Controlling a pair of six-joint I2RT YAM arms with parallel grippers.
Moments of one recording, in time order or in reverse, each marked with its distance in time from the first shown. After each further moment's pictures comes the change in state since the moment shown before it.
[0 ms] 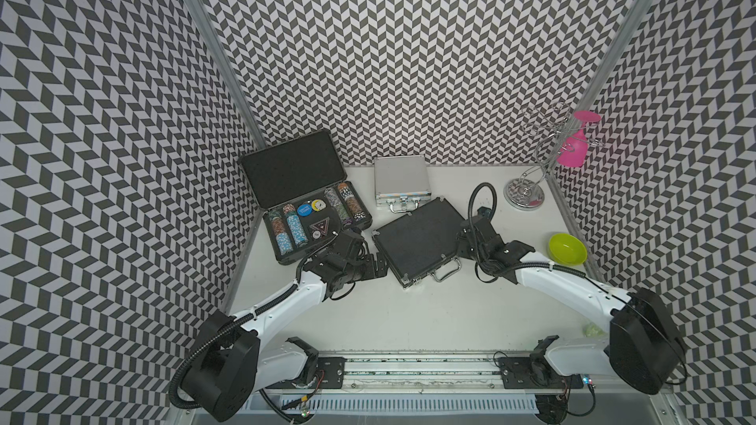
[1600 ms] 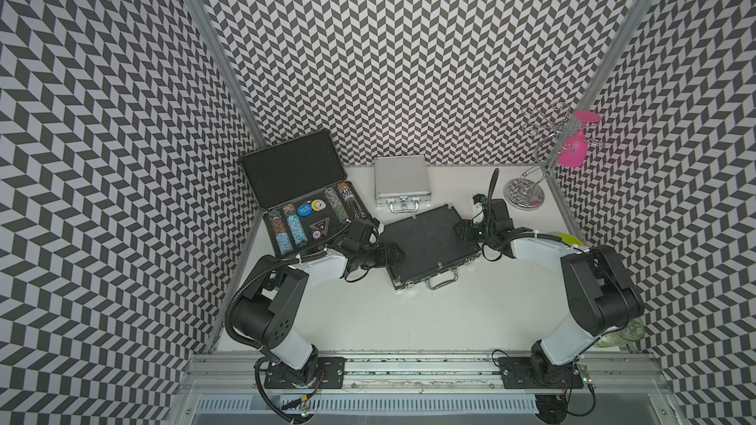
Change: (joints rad) left arm 0.035 0.393 0.136 0.261 0.240 0.085; right arm -0.286 0.293 -0.060 0.350 -0.511 -0.319
